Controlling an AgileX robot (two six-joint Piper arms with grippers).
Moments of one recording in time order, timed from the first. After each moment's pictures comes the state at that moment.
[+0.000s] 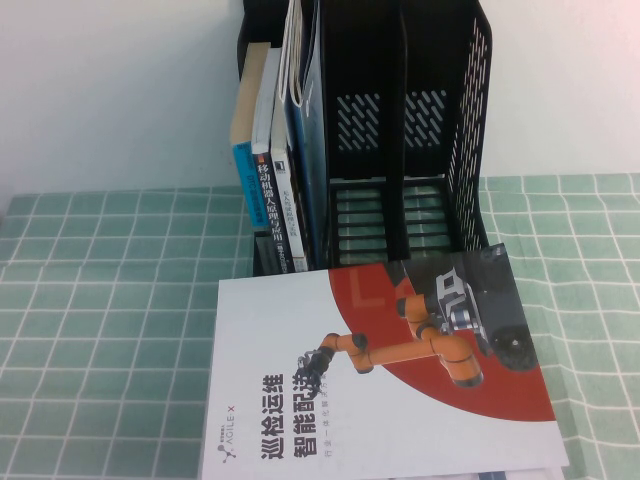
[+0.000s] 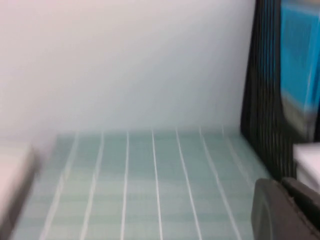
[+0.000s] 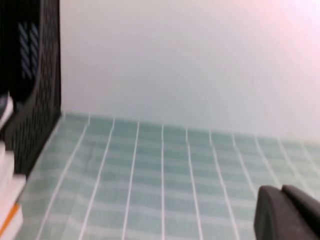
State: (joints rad) right arm -0.06 -0.01 0.03 -0.06 0.20 -0.08; left arm -0.09 -0.01 0.03 -0.13 0.15 0.03
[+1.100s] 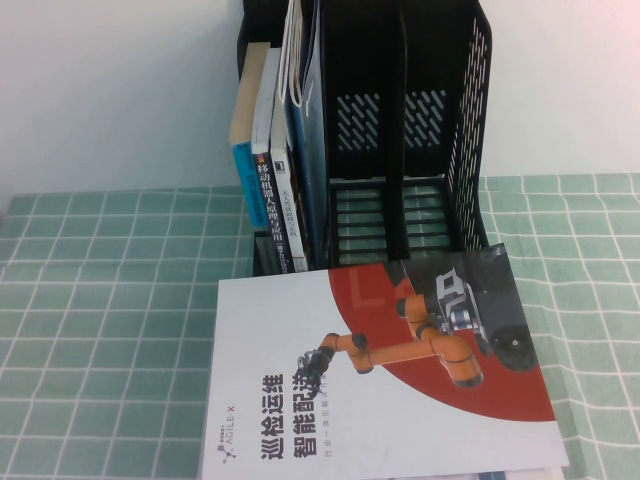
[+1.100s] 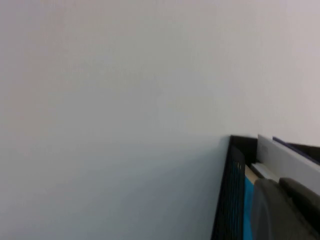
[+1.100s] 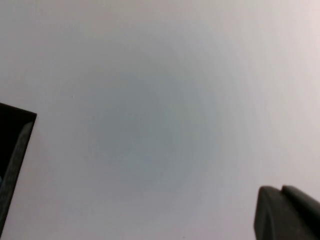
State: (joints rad) right arm -0.06 -0.01 -0.27 -0.20 0.09 -0.13; left arm -0.09 0.17 -0.33 -0.16 0.08 -0.09
